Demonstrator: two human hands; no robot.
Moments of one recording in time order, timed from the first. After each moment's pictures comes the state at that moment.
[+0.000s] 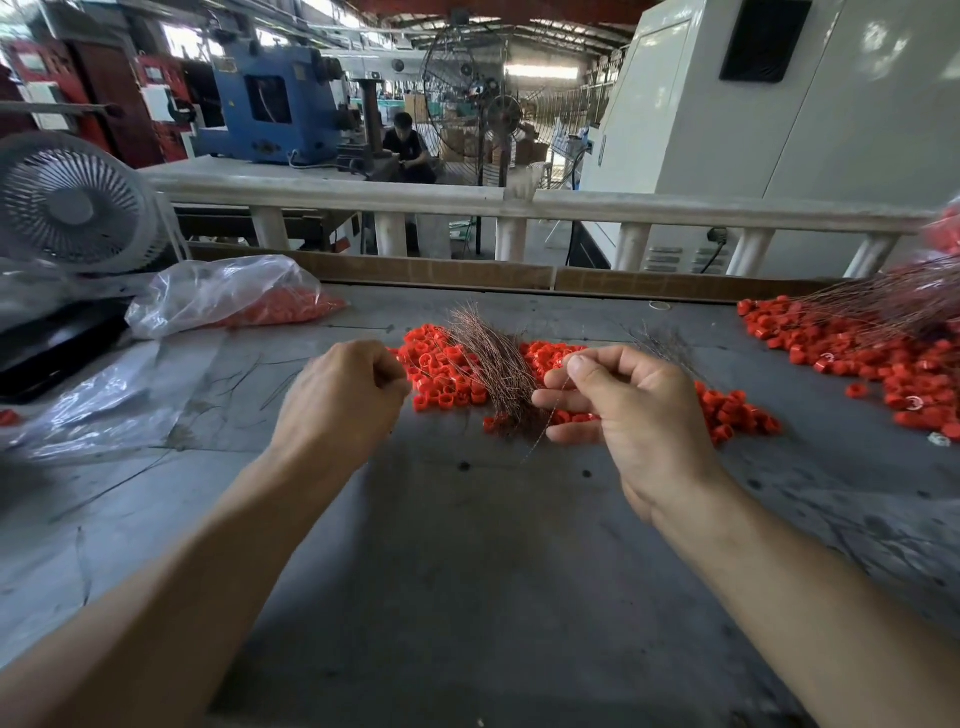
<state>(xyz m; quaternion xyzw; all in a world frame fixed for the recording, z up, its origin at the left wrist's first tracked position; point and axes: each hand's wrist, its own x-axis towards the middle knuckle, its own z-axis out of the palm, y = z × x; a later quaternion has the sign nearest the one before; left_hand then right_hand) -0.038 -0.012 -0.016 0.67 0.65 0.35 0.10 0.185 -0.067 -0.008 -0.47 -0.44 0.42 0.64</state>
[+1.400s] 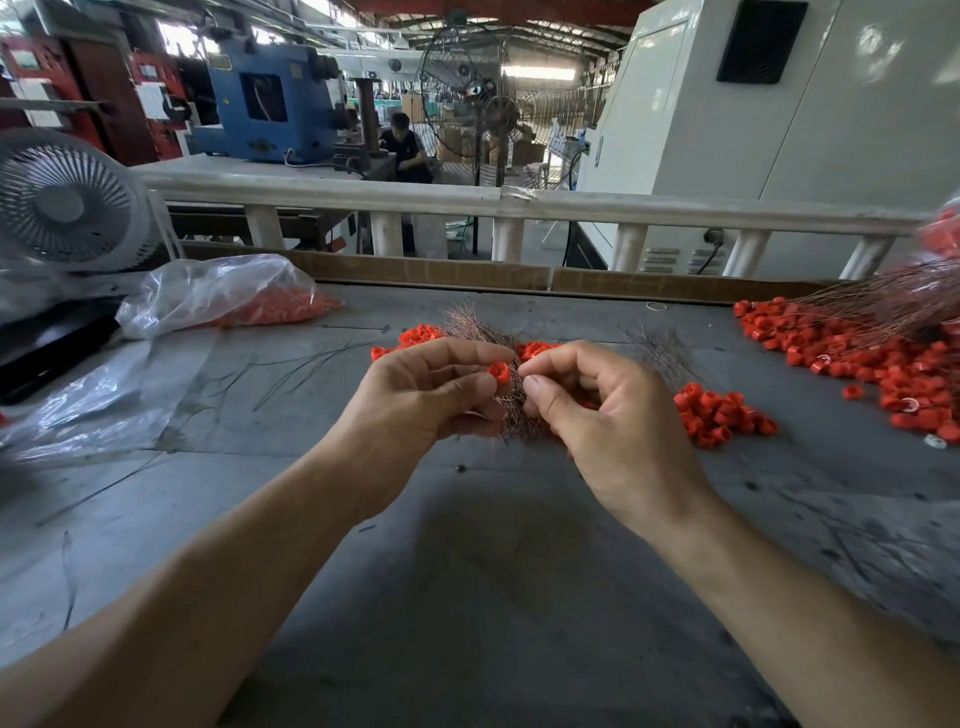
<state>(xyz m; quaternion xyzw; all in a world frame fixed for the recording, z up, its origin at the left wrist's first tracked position) 0.001 -0.044 -0.003 0.56 0.32 0.48 0.59 0.181 -0.077 -0.007 -0.48 -0.66 0.21 0.54</state>
